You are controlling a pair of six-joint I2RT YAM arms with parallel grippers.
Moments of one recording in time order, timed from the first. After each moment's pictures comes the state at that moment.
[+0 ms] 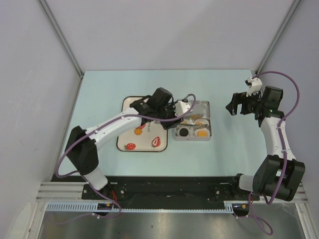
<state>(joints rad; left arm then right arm) -0.80 1.67 1.41 -0.58 0.30 0.50 -0.26 1.28 1.01 -0.34 -0.59 -0.24</state>
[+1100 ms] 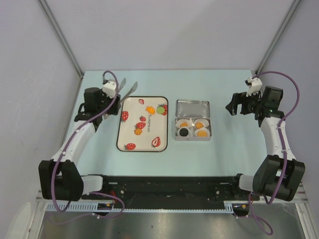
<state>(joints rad) -0.08 1.25 0.94 -0.21 0.21 0.24 -0.26 1.28 1.01 -0.34 -0.59 -0.24</state>
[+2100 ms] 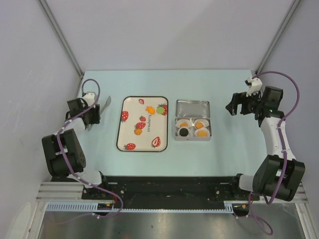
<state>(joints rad) 0.32 1.54 0.83 -0.04 0.25 0.32 -0.26 1.28 1.01 -0.34 -0.59 -0.24</state>
